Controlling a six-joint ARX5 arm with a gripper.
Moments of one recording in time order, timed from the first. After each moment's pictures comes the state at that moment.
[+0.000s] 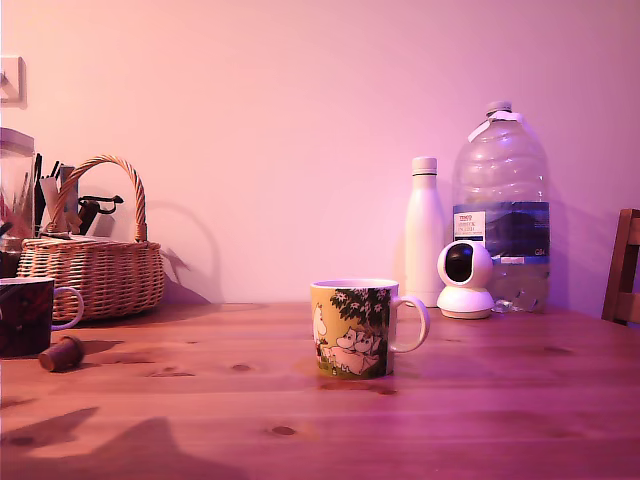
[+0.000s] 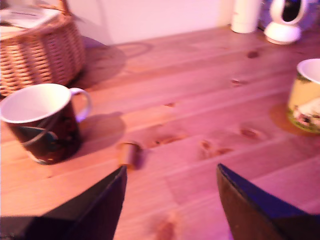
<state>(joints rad) -0.06 0.65 0.09 0.28 0.26 0.05</state>
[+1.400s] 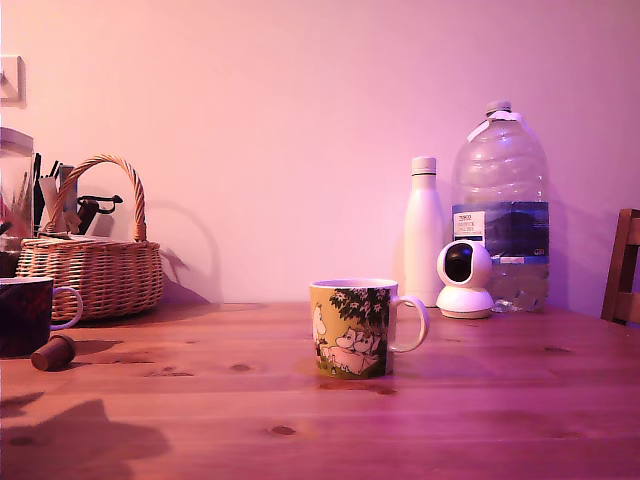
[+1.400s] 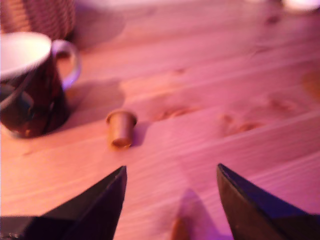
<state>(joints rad) -0.02 1.45 0.11 0.96 0.30 0.07</state>
